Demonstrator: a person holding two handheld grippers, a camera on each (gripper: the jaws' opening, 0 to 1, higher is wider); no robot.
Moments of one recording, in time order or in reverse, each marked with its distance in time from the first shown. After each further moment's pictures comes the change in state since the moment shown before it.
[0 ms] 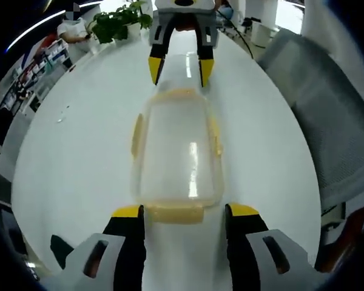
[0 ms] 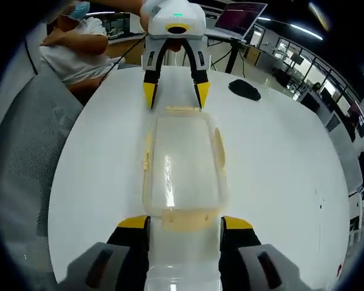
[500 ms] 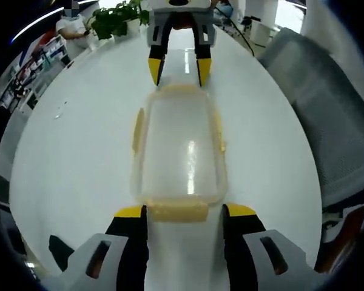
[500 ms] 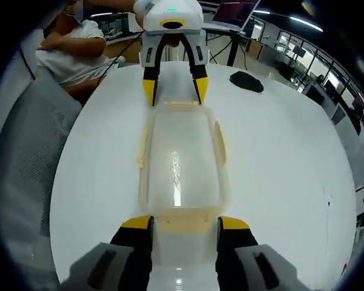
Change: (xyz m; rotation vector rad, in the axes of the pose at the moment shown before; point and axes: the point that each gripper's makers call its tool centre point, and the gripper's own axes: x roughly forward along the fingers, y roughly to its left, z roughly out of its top) left arm 0.003 0.005 -0.003 -0.001 0.016 -0.020; right arm 0.008 0.001 -0.005 0.009 0.030 0.067
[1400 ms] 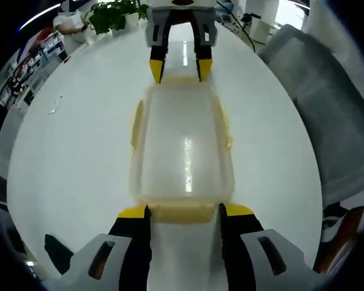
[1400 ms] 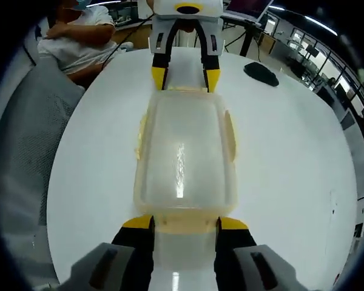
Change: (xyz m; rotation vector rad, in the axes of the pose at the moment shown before) left arm 0.008 -0.002 -0.006 -0.020 0.044 -0.020; right arm 0.013 0.001 -0.005 -0.027 0.092 0.019
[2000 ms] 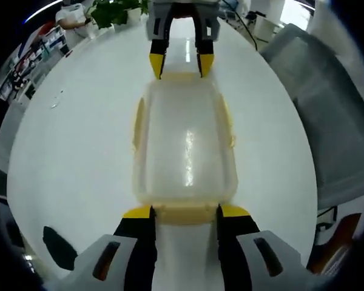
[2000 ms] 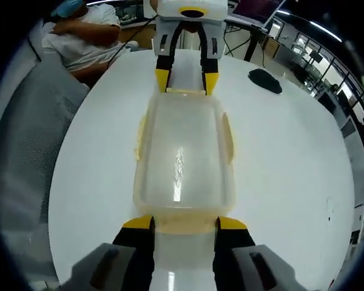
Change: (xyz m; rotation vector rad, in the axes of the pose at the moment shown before) left arm -0.008 -0.008 -0.005 -0.029 0.031 0.005; right arm -0.010 0.006 0.010 -0.044 -0.017 -0.006
